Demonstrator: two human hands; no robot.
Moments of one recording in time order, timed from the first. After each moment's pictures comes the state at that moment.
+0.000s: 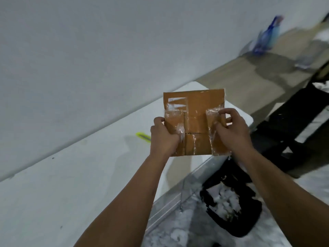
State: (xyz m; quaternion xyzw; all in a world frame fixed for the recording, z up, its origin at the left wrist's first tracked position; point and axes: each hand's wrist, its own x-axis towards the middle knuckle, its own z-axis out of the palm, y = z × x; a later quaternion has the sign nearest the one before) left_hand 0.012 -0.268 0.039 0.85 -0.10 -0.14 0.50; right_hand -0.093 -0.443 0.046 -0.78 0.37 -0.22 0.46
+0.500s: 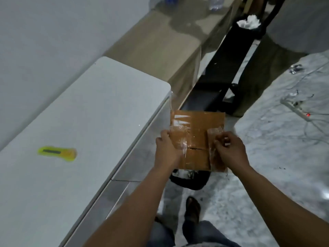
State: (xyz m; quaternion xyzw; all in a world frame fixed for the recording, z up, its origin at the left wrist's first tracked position) left_hand -0.165 -0.459 -0.079 0.85 -0.27 -0.30 0.35; right_hand -0.331 -0.571 -0.078 -0.66 0.58 -0.17 0.44
